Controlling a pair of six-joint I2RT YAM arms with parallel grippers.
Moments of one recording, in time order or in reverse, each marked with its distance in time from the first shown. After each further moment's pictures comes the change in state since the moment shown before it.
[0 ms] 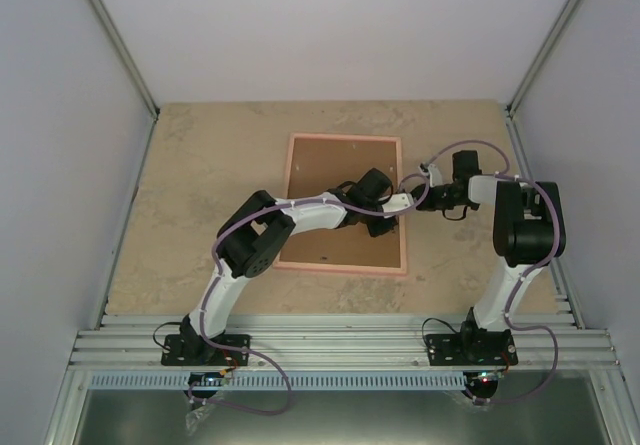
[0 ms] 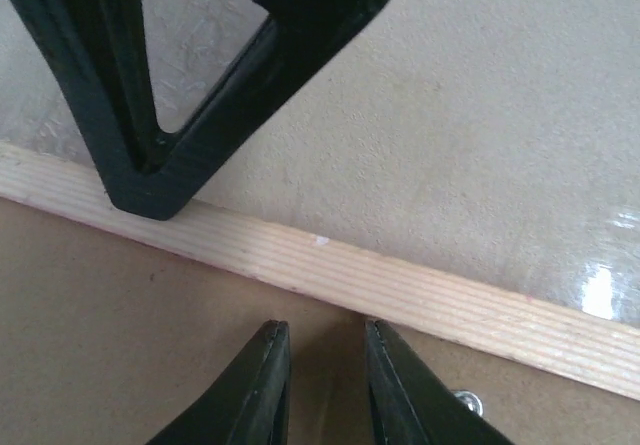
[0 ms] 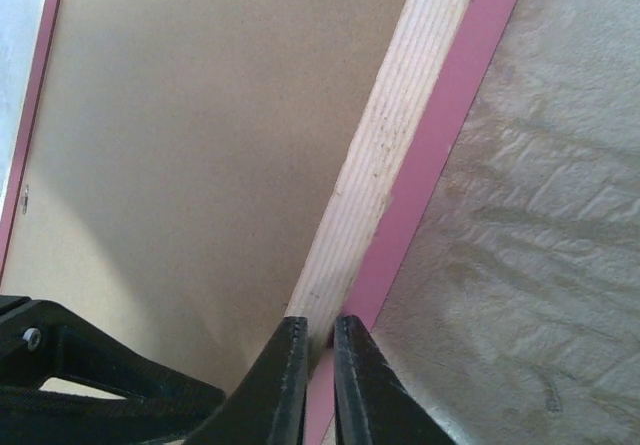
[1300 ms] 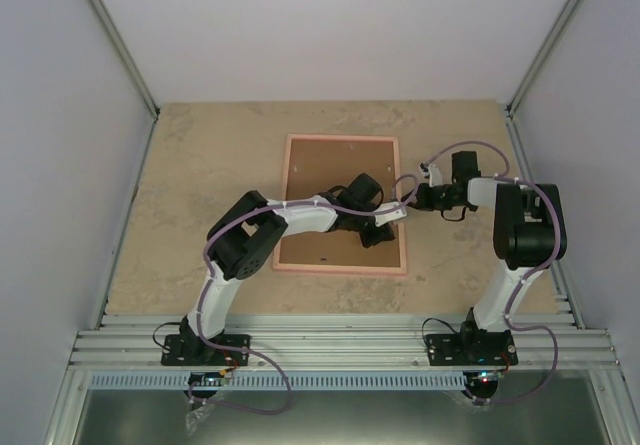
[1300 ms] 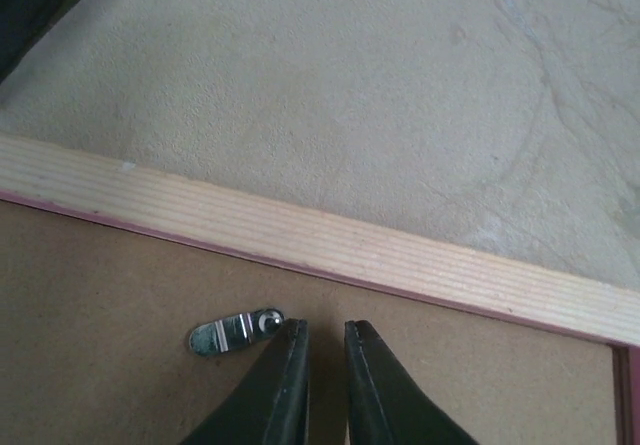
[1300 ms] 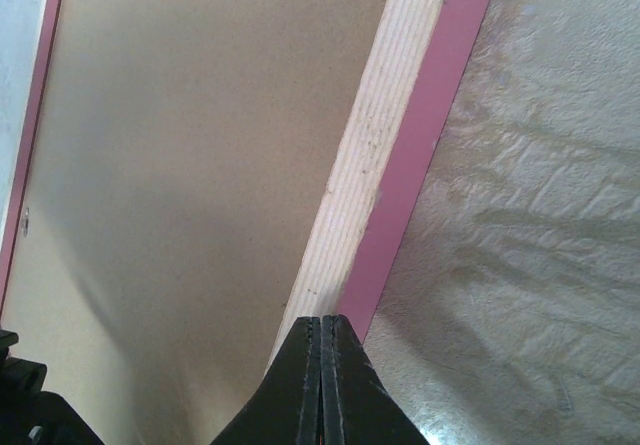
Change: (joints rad) left arm 0.020 -0.068 -0.125 -0.005 0.233 -0.088; right arm 0.009 -0.023 -0.026 0.048 0.015 0.069
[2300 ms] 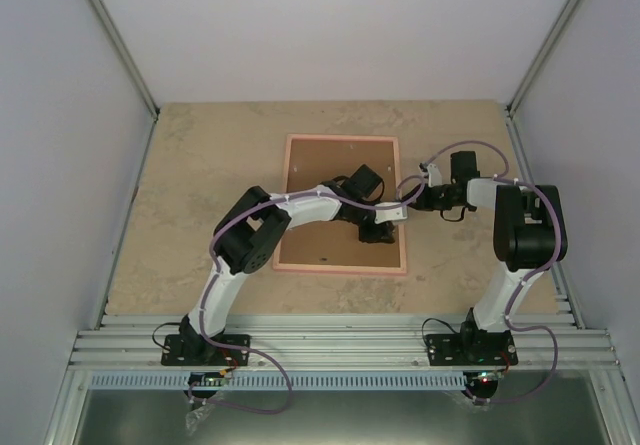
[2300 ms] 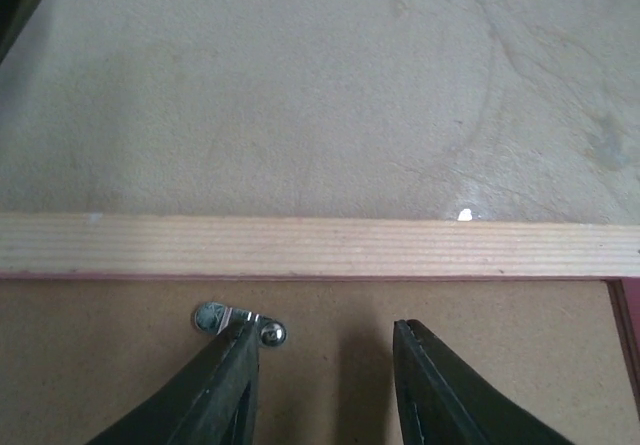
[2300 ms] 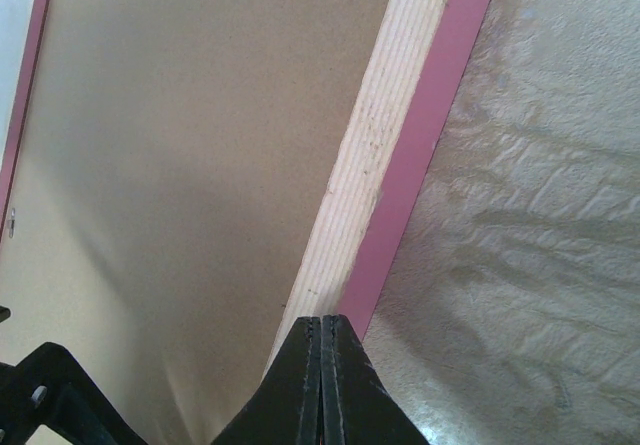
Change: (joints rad) left arm 0.030 0.065 0.135 -0.174 0.117 0.271; right arm 0.012 -0.016 -0.012 0.013 0.031 0.001
